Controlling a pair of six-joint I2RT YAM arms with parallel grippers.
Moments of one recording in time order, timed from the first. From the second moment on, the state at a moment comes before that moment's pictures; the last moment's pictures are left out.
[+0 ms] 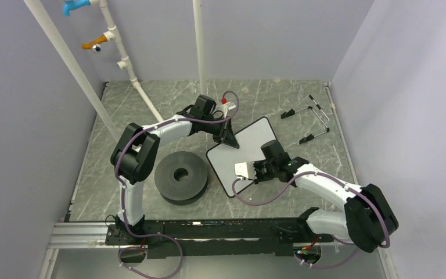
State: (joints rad) left arm -0.57 2.00 1.40 -0.17 0.93 -0.42; right arm 0.58 1.20 0.57 -0.33 -0.29 -1.13
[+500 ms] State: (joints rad) left arm -0.58 2.00 1.40 -0.17 0.95 -0.43; right arm 0.26 1.20 0.62 -0.35 -0.35 -1.10
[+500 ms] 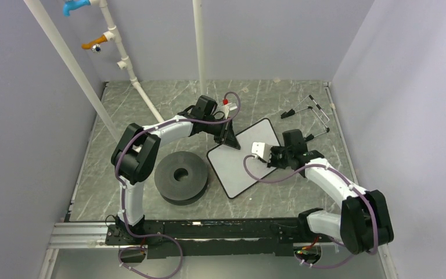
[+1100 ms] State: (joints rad) left arm -0.58 1.99 1.39 -0.15 0.94 -0.43; right arm 0.27 1.21 0.63 -0.35 -0.33 -1.05
